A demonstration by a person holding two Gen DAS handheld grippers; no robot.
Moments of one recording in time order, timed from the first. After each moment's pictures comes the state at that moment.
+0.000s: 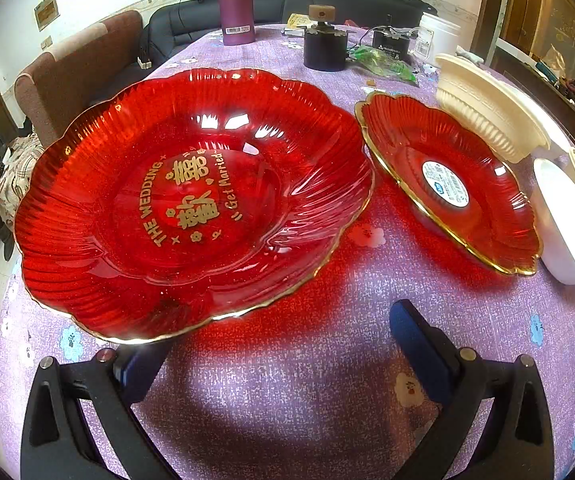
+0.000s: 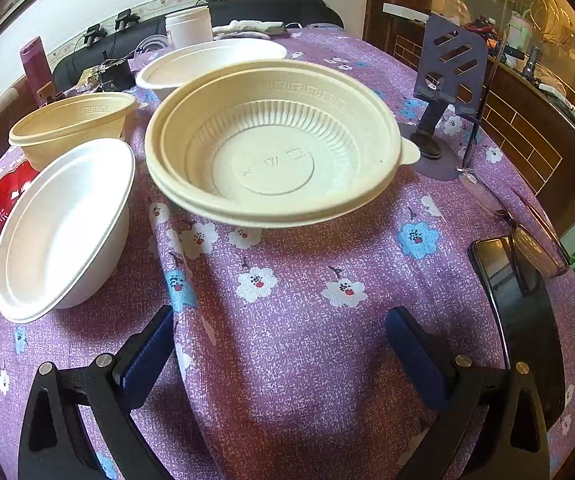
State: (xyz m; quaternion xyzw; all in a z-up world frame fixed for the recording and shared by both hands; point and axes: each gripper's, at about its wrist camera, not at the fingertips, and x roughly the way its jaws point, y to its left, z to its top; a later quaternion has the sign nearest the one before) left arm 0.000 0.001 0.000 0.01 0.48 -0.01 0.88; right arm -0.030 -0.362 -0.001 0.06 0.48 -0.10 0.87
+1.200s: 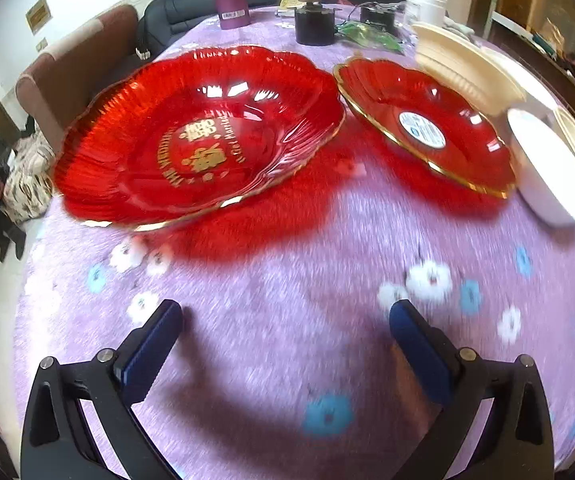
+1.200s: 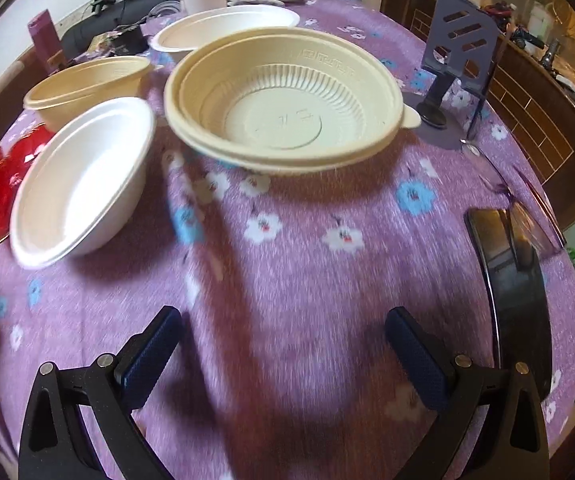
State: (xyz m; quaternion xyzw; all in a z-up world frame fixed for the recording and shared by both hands) left arm -0.041 -0.005 0.008 0.05 0.51 0.00 0.86; right arm -0.057 -0.364 0.012 0.07 0.53 -0.05 0.84
